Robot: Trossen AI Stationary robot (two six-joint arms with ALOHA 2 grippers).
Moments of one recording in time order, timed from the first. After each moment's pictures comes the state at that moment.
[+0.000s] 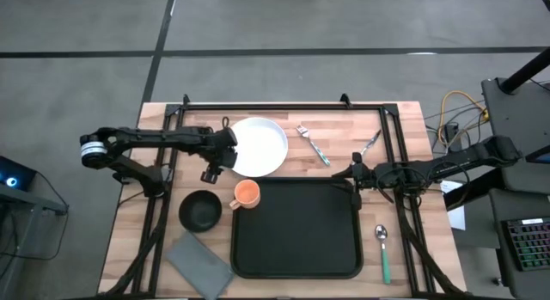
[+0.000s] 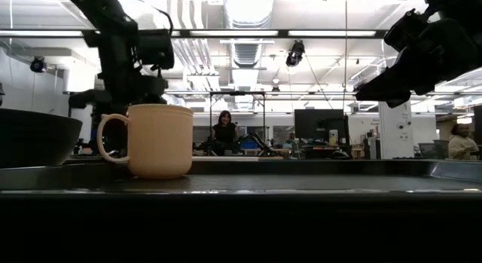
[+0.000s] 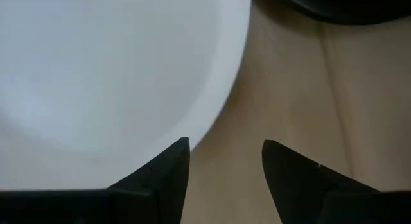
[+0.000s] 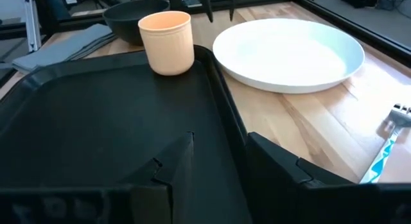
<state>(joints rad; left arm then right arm) 0.36 1.35 0.77 -0.70 0.00 0.66 0.17 0.77 0.16 0.24 0.25 0.23</state>
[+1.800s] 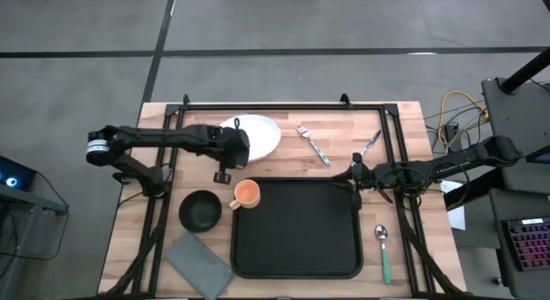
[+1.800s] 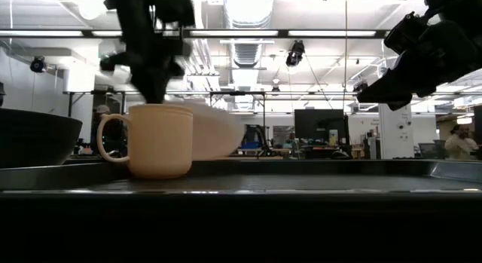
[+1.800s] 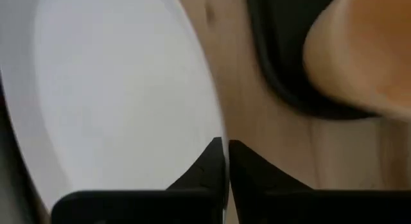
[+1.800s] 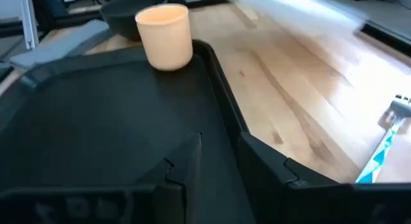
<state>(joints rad) 0.16 1.40 1.11 -0.88 -0.14 0.43 0.17 0.77 0.15 0.23 0.25 0.25</state>
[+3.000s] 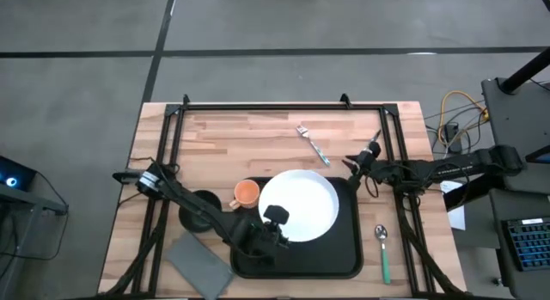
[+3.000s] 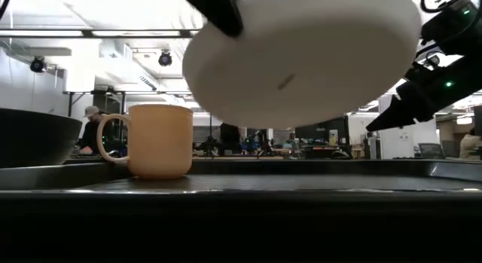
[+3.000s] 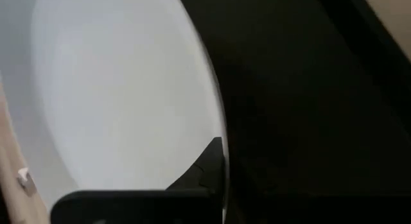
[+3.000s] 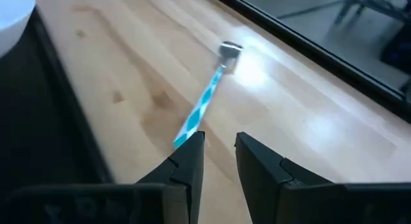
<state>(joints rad) -0.51 2.01 1.81 -0.94 -0.39 0.11 0.02 0.67 0.10 -0.01 0.60 0.28</state>
